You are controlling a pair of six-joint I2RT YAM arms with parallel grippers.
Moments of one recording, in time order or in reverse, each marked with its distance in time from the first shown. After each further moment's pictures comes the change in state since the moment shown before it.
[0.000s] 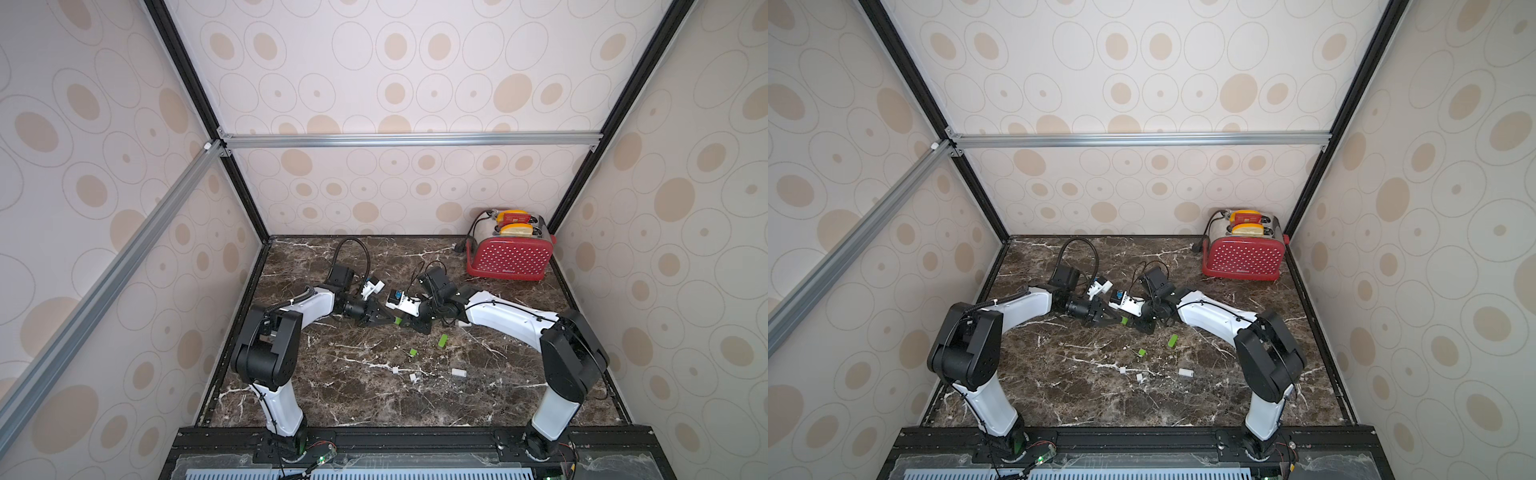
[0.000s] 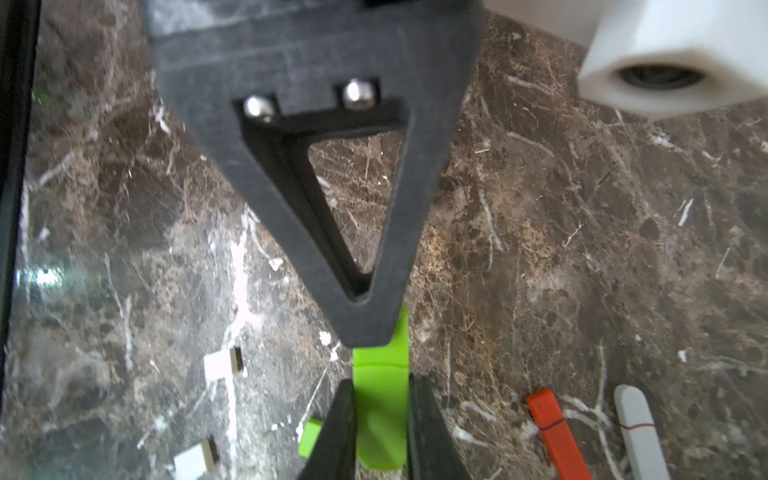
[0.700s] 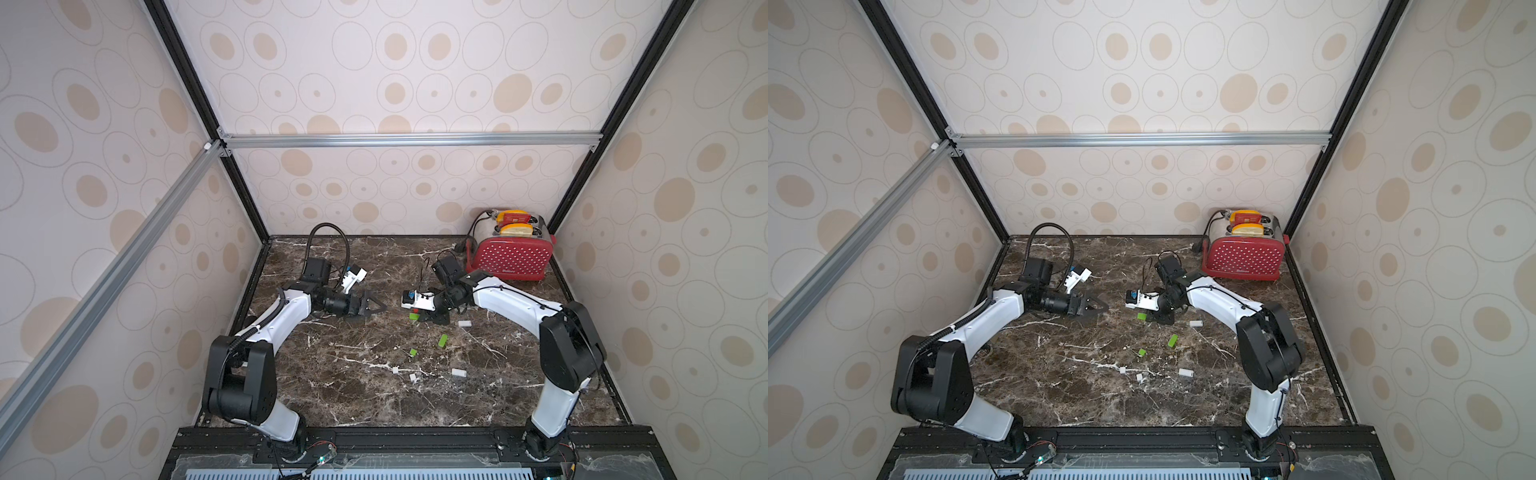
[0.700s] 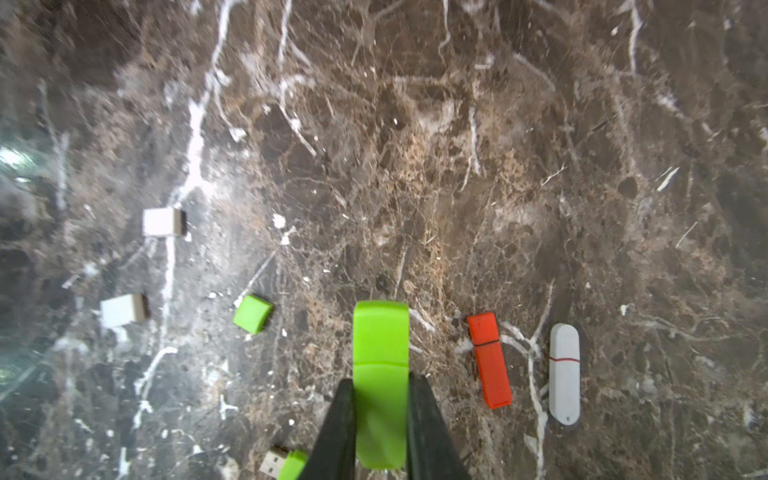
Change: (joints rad) left arm 0.122 -0.275 -0.016 -0.195 -0.124 0.227; right arm -0.146 0.101 0.116 -0.233 0.005 -0.349
